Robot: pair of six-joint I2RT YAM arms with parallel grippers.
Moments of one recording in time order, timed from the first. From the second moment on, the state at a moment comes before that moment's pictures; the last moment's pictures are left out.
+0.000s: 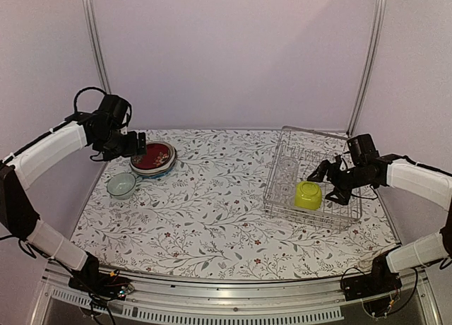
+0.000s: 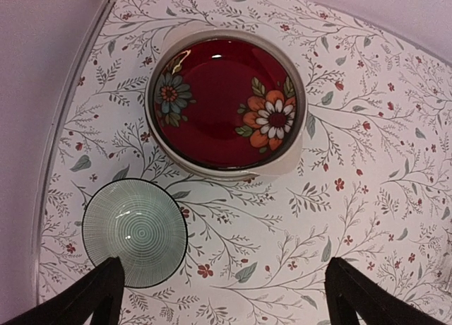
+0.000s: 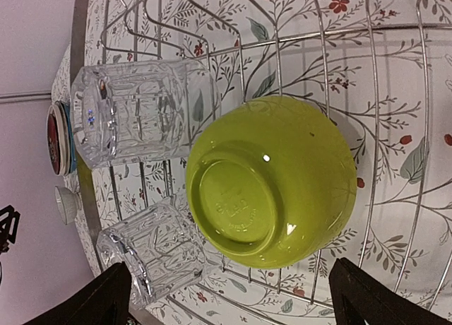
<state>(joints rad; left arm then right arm) -0.30 1.43 1.26 -0.77 -0.21 -0.40 0.26 1.27 0.80 -0.47 -0.38 0.79</state>
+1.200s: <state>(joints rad) -0.30 1.43 1.26 -0.74 -0.19 -0.40 0.20 1.40 0.62 -0.10 -0.42 0.92</state>
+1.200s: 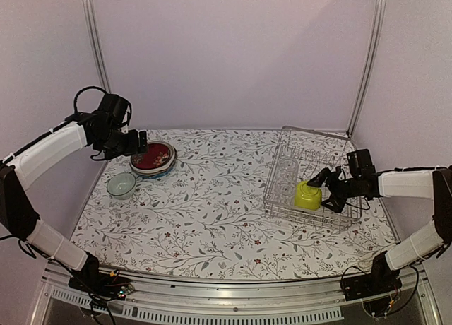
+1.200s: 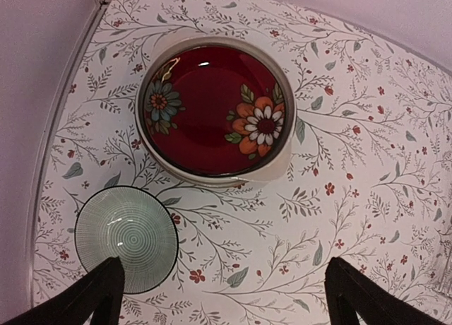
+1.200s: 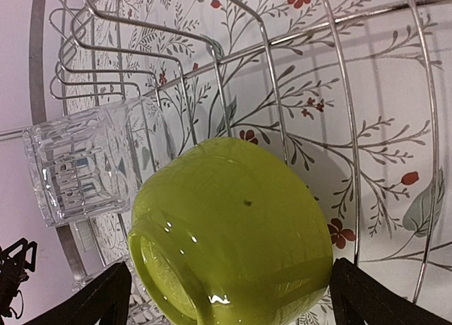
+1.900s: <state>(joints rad) -0.30 1.43 1.25 -0.73 -0.19 -0.40 0.19 1.43 0.66 -0.14 -0.44 0.90</state>
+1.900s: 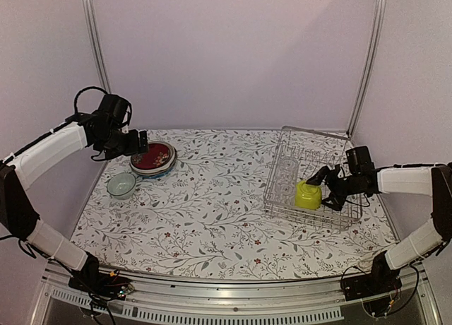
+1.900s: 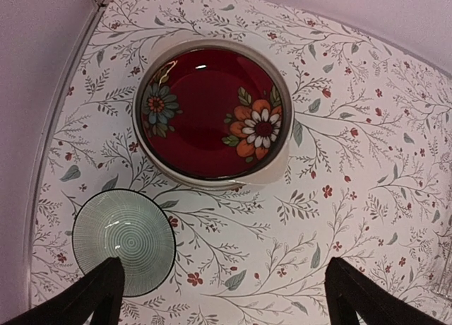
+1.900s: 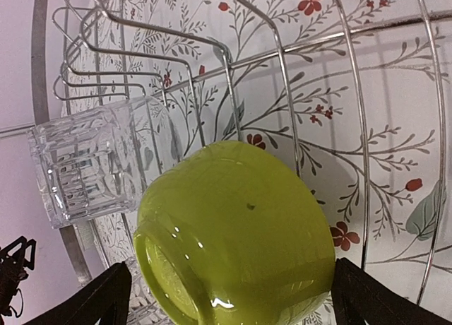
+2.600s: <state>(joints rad) -0.30 1.43 1.25 -0.72 -0.18 -0.40 0.19 1.34 0.66 -0.11 -0.55 0.87</state>
